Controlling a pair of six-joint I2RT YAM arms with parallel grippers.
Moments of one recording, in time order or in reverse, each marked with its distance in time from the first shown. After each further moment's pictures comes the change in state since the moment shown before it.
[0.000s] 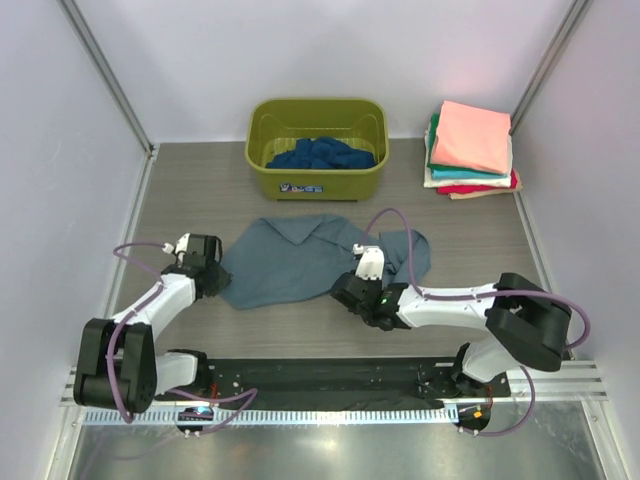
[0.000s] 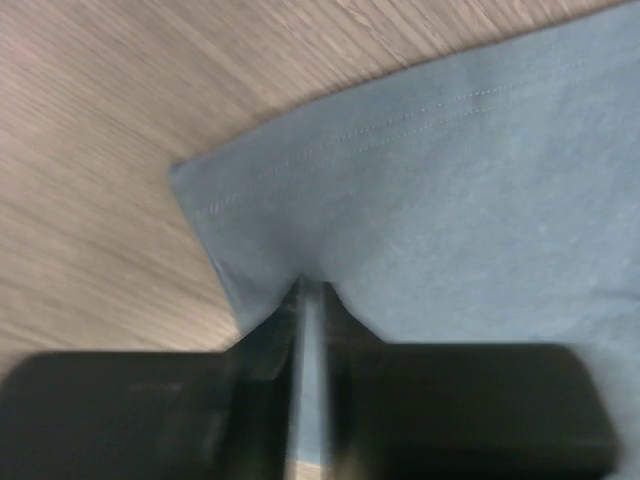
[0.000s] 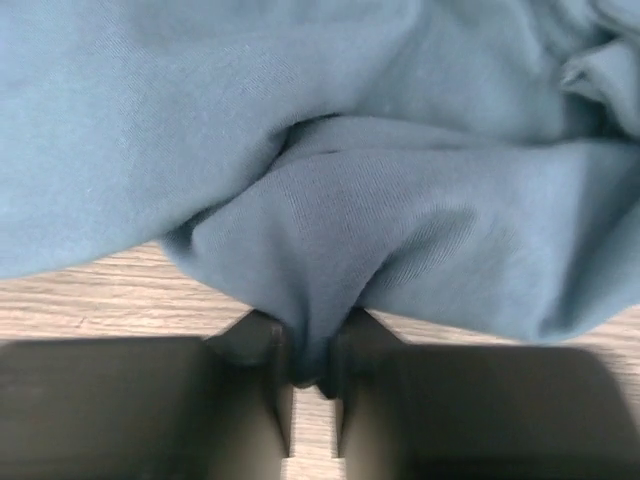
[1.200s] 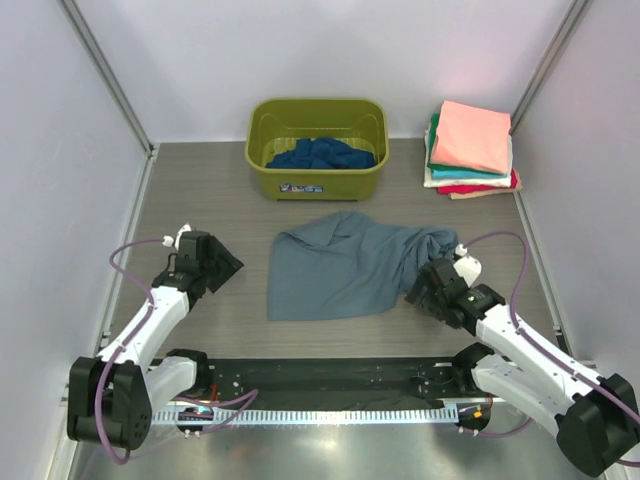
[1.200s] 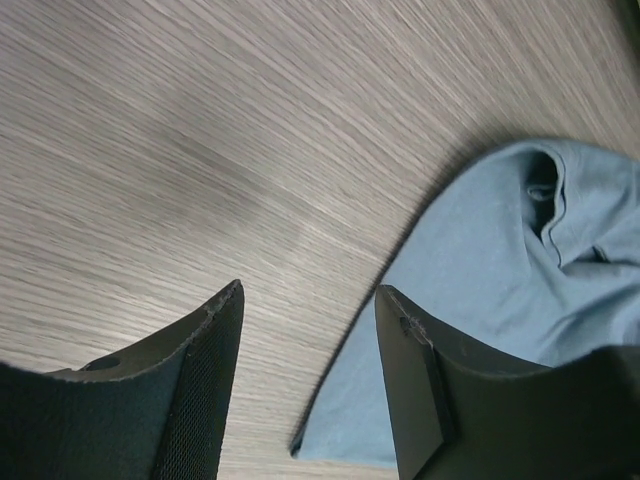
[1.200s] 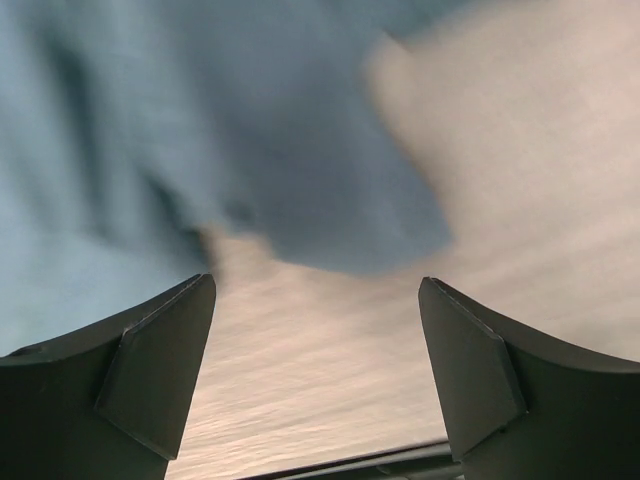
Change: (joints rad) left arm -0.006 -0.176 0.006 0.021 0.148 -0.011; right arm -0.568 -0.637 -0.174 -0.461 -0.277 0.028
